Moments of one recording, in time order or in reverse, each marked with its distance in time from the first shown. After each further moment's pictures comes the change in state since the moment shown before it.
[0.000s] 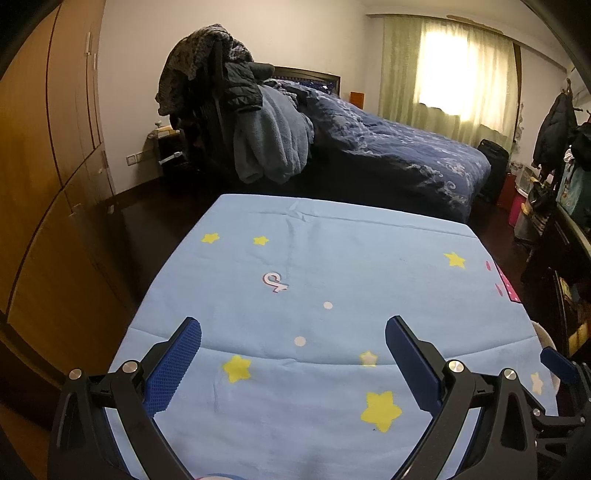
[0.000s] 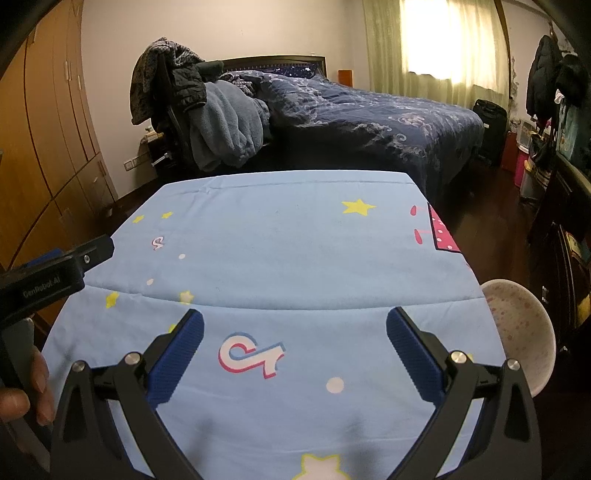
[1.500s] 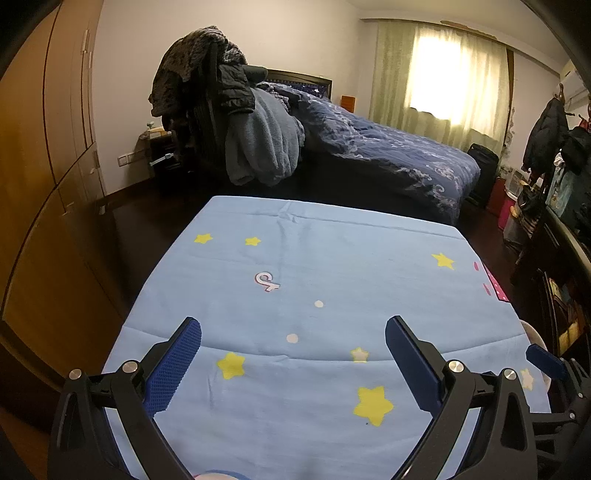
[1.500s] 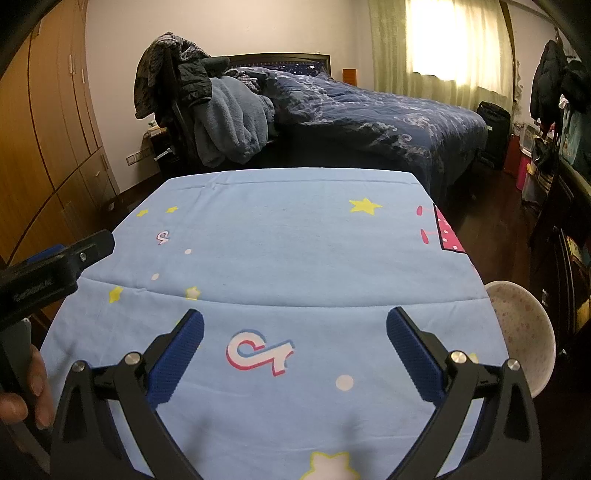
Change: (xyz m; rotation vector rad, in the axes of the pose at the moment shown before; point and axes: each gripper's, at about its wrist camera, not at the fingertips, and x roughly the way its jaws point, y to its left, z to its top) left arm -0.008 0.007 0.000 -0.006 -0.011 -0.049; right arm 0.000 0.009 -0.002 -0.024 0.009 0.003
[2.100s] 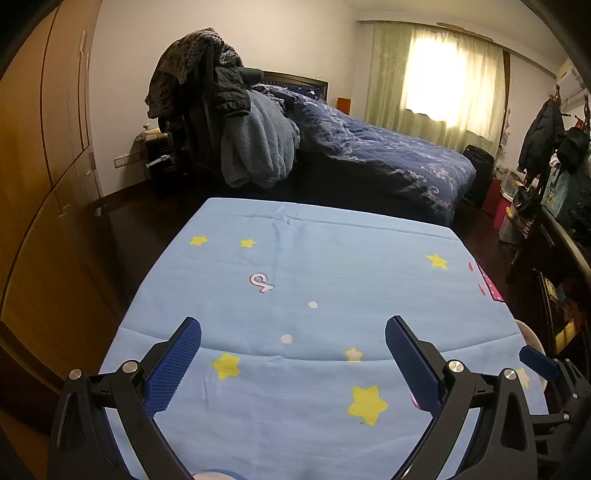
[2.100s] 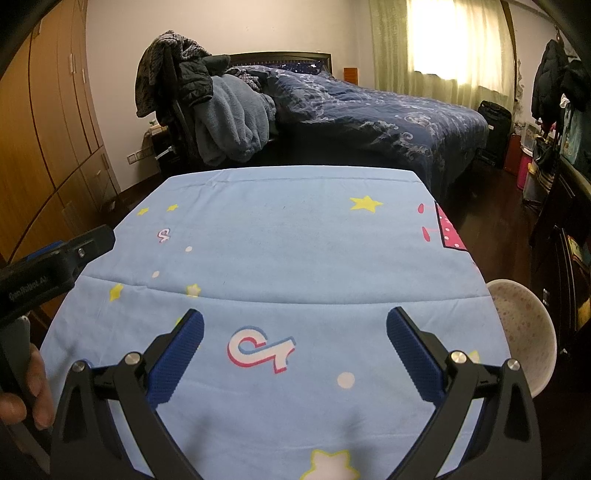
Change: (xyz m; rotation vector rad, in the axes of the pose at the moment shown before) left arm -0.003 -0.005 0.004 0.003 -0.003 -0.021; right arm 0.000 0.000 -0.001 -0.002 0.003 0.000
